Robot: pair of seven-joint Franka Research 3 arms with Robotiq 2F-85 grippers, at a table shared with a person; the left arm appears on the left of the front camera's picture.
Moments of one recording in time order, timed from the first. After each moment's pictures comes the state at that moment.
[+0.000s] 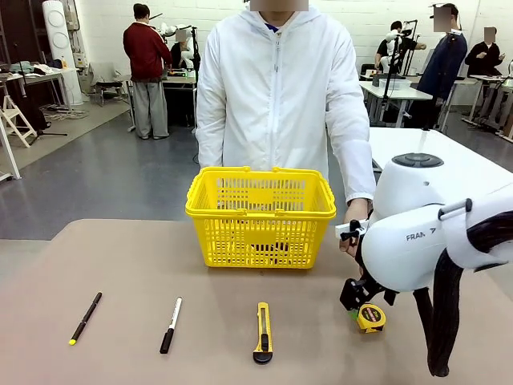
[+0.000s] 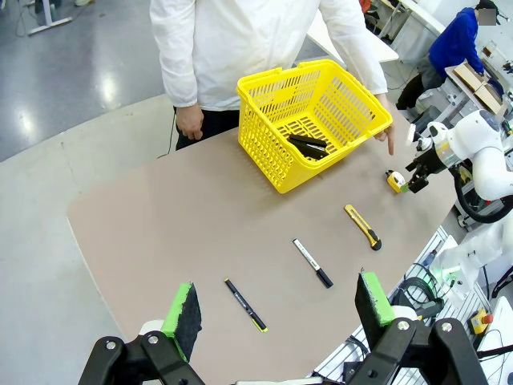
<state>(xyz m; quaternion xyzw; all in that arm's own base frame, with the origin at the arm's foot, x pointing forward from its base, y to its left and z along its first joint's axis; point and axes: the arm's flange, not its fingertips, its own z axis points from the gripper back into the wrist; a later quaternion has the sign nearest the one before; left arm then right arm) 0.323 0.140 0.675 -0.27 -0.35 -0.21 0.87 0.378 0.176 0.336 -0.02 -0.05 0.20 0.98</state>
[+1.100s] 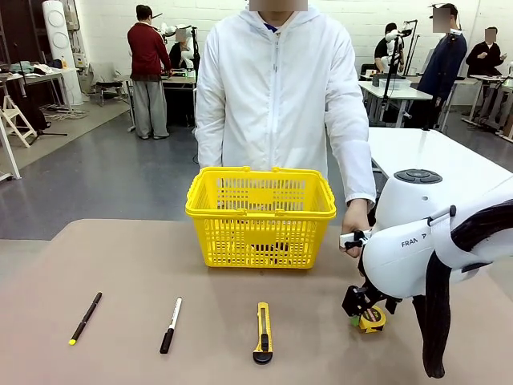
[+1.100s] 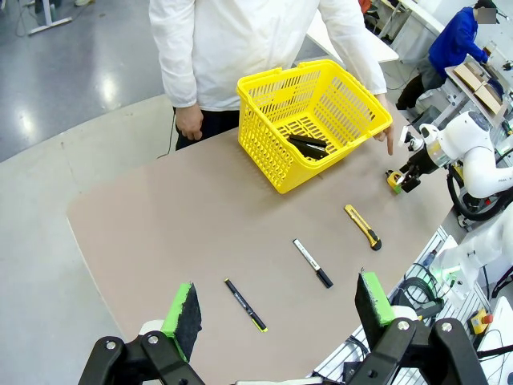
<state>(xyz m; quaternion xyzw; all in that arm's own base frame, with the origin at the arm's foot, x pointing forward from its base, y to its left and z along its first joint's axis) 0.323 0.140 0.676 -0.27 -0.35 -0.21 0.87 0.391 0.161 0.310 -0.01 -0.05 0.18 0.98</state>
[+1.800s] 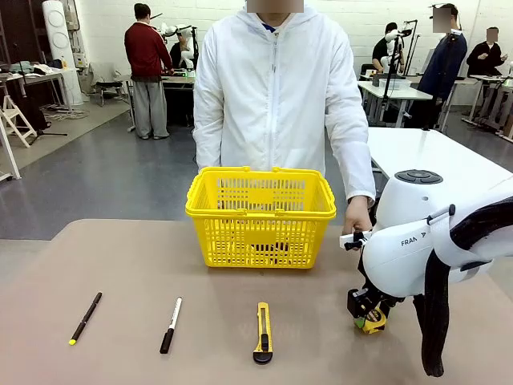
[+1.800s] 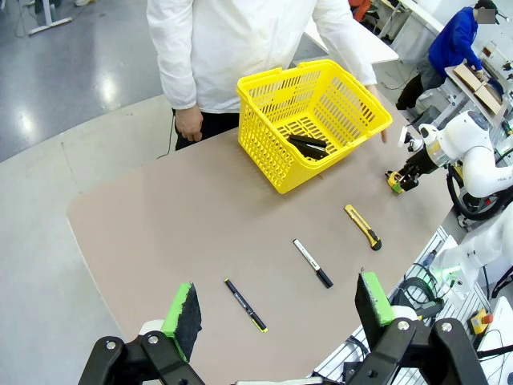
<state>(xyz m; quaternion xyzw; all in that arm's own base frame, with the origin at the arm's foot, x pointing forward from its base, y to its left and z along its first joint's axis) 0.323 0.140 0.676 -0.27 -0.35 -0.21 0.87 0.392 0.160 0.309 -0.01 -0.04 0.19 0.98</state>
